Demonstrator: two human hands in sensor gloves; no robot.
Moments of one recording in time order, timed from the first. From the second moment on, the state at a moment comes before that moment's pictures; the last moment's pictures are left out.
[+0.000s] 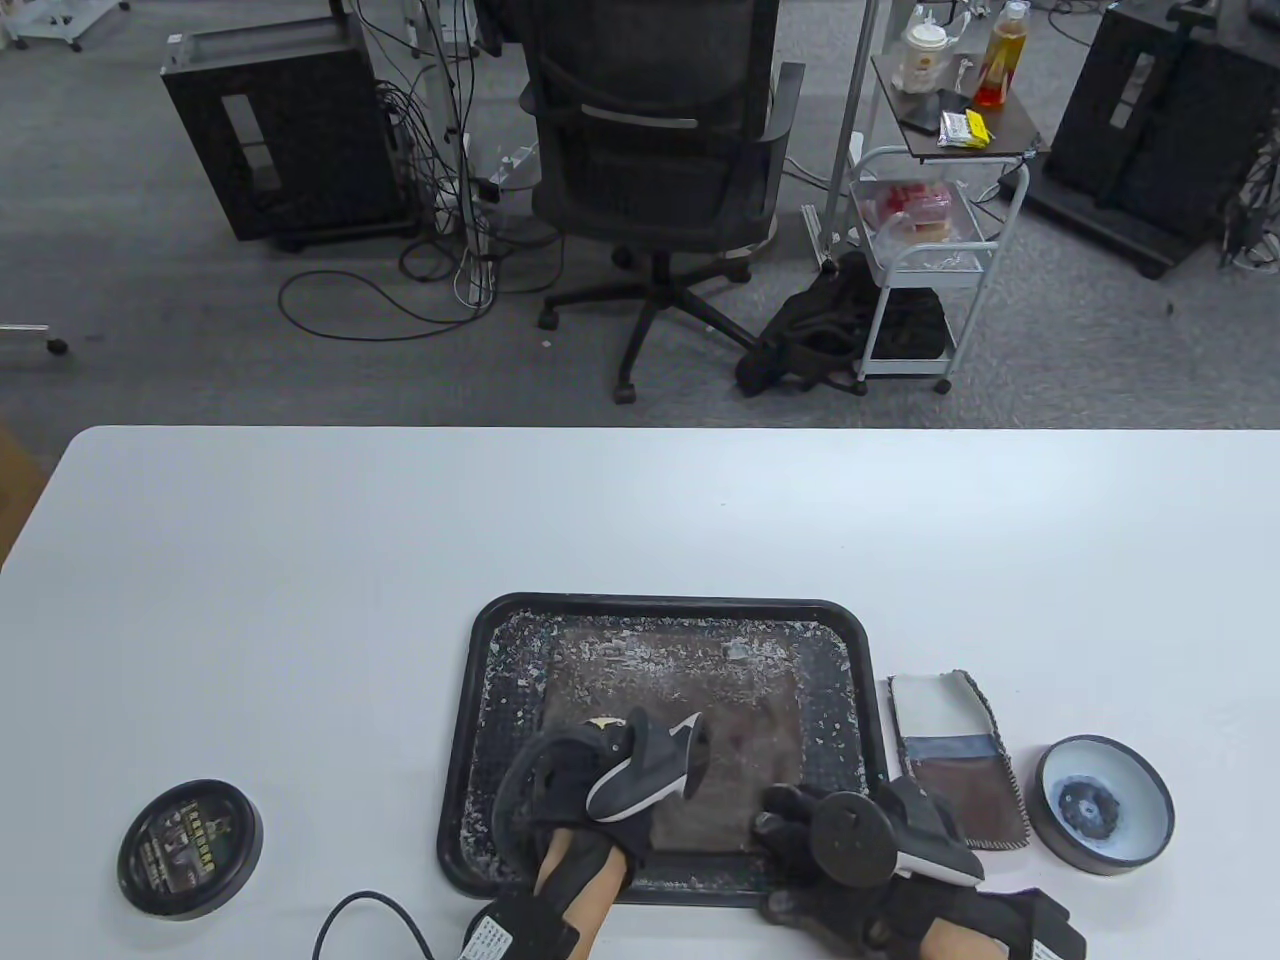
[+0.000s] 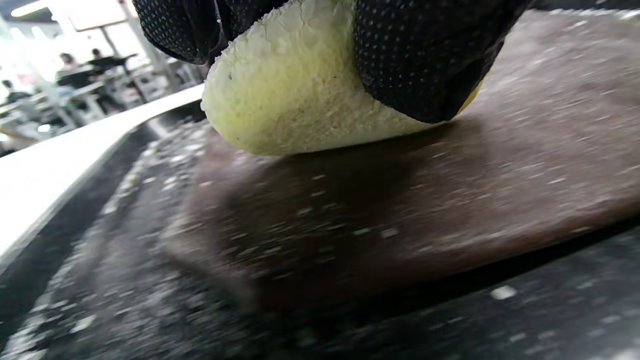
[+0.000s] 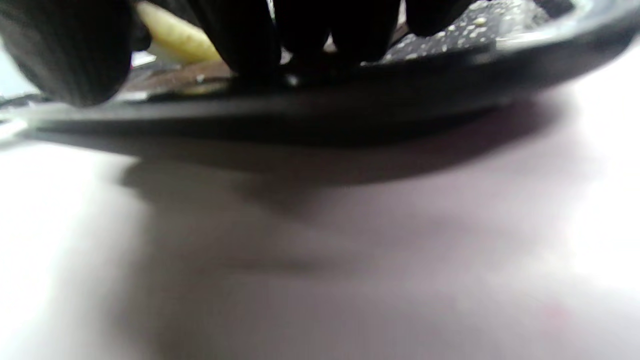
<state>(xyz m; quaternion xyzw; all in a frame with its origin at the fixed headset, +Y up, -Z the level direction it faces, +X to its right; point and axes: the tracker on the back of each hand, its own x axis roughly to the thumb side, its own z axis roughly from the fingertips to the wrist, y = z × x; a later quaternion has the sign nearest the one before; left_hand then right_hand) -0.030 -0.733 -0.305 -0.13 -0.10 -0.16 0.97 0.165 -0.772 -0.254 0.26 0.15 0.95 0.07</state>
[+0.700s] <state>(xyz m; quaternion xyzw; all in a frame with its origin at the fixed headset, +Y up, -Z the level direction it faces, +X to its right) 0.042 -0.736 -0.289 -0.05 -0.24 -0.13 0.96 0.170 -0.765 -0.250 0.25 0.14 0.96 0.06</state>
